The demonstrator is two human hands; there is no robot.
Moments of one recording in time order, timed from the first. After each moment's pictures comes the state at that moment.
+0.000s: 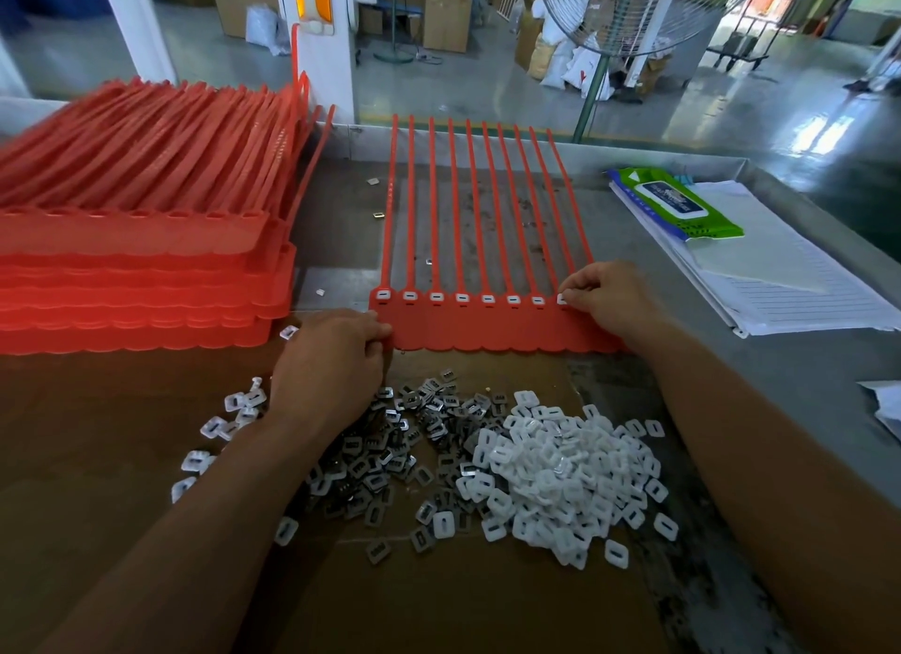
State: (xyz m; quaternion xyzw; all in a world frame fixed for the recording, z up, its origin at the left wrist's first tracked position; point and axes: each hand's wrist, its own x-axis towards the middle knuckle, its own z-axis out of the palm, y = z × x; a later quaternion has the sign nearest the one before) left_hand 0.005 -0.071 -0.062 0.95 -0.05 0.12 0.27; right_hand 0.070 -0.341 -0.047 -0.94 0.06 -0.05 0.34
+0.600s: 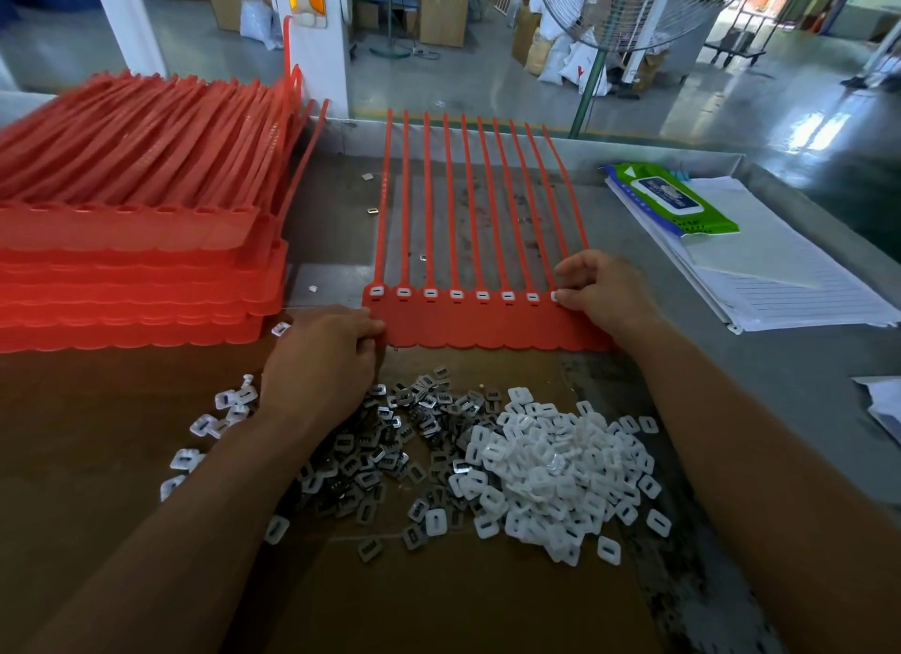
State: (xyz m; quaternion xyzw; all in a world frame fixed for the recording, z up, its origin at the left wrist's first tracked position) left_hand 0.005 -0.071 -0.063 0.96 -0.06 0.12 0.26; right_hand 0.064 -0.336 -0.044 -0.92 0.07 -0.06 0.38
